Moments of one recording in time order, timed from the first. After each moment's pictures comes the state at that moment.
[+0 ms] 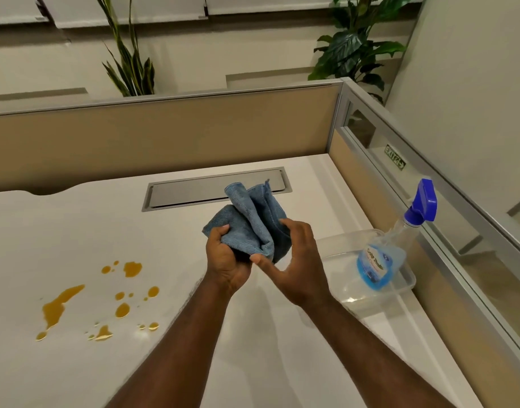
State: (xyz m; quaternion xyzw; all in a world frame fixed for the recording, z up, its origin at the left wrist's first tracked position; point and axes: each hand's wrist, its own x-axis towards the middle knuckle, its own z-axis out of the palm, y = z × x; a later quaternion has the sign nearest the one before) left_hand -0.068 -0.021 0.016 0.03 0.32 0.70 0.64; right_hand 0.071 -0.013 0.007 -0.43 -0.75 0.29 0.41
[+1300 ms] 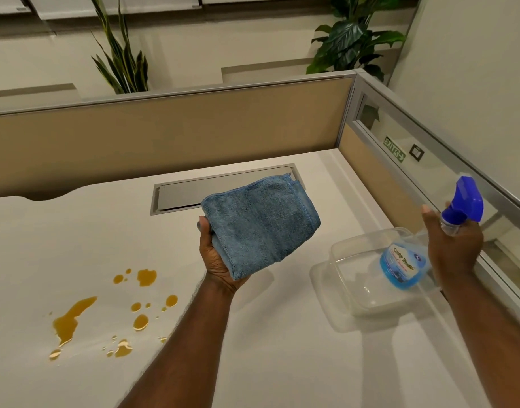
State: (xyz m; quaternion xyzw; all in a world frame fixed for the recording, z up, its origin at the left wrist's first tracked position) left_hand -0.136 -0.009 -0.015 0.15 0.15 0.72 0.66; right_hand 0.217 0.078 -0.006 -0.64 -0.49 0.18 0.56
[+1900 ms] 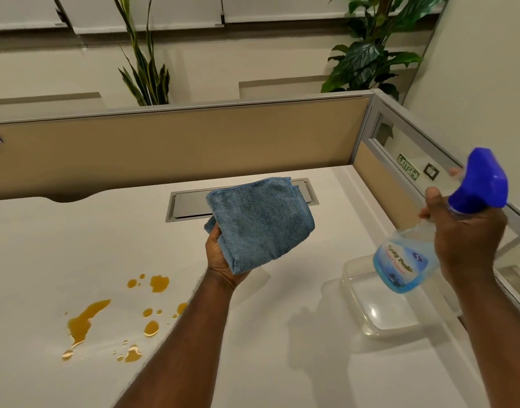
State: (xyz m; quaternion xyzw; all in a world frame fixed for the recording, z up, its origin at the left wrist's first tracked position) left_hand -0.168 0.005 -0.007 0.11 0.21 0.72 0.66; right_hand 0.151 0.059 0.092 -0.53 -0.56 0.20 0.60
